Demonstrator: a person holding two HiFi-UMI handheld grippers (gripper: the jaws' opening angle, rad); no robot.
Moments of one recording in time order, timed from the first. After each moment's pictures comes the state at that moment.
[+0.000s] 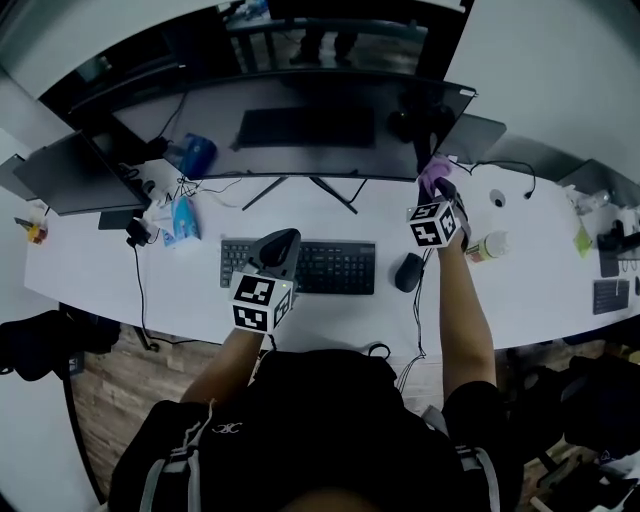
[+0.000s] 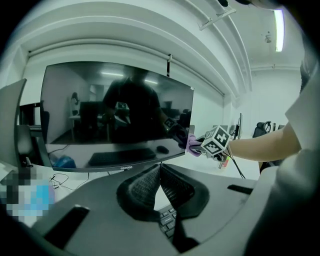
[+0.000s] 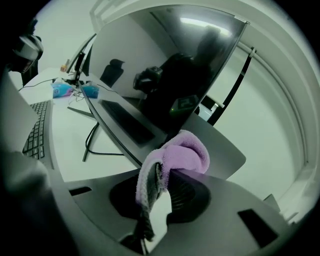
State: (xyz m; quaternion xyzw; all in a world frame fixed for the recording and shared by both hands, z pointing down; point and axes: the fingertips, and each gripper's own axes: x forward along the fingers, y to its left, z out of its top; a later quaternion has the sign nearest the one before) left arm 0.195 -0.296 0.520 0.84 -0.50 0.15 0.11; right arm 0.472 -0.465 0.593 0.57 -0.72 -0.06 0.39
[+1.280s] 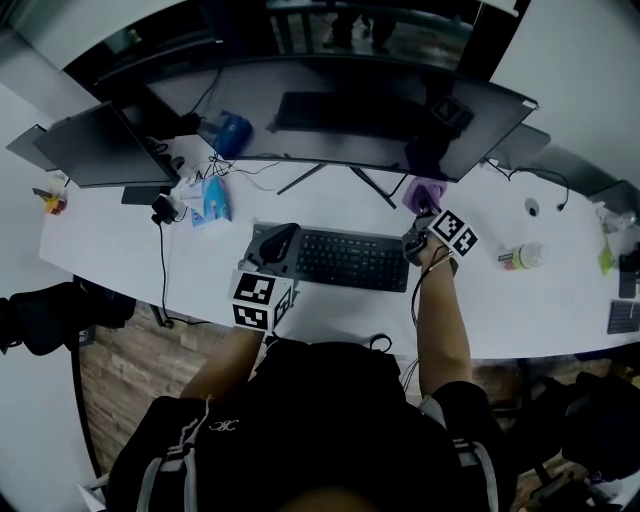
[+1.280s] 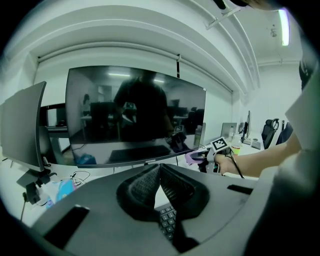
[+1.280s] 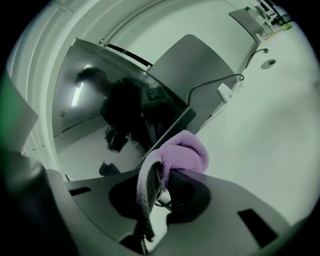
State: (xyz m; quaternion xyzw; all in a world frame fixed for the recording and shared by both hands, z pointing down) left arm 0.112 -0.286 0.524 0.81 -0.54 0.17 0.12; right arm 0.374 -0.459 0.665 0.51 -0.72 0.45 -0.13
